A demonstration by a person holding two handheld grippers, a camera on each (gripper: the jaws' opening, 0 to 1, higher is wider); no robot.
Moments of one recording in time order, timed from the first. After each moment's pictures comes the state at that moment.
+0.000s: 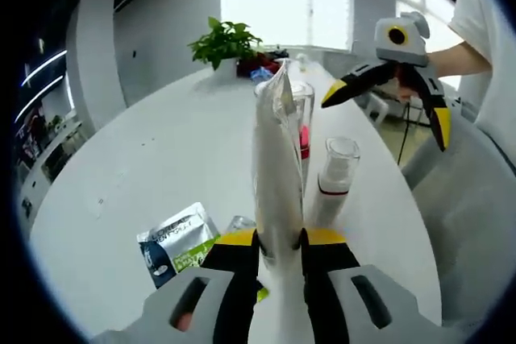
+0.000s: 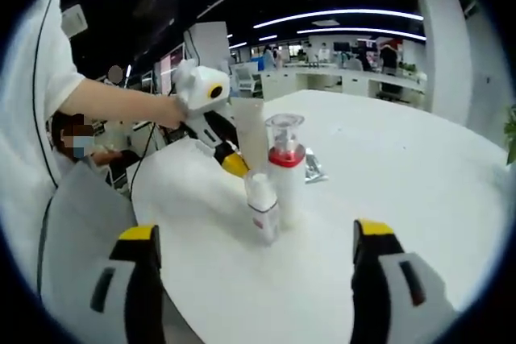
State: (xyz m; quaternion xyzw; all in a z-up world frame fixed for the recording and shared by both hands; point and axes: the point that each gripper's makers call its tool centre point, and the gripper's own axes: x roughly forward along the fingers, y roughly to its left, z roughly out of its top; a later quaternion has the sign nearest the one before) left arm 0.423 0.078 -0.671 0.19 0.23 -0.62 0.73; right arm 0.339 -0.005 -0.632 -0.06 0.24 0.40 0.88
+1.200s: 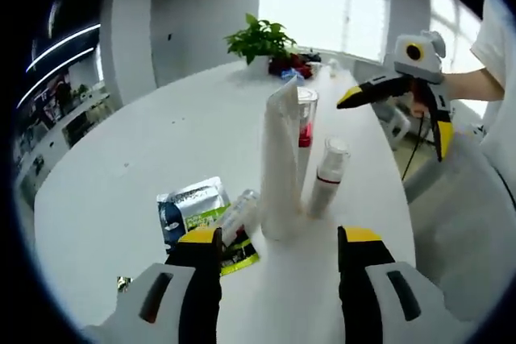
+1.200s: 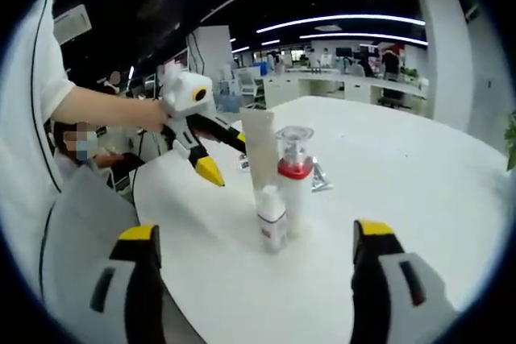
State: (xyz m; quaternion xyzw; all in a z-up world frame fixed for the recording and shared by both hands) left arm 0.407 0.124 -0.654 0.14 0.27 -0.54 0.78; right arm 0.335 0.004 -0.619 -0.06 0.23 0.41 0.88
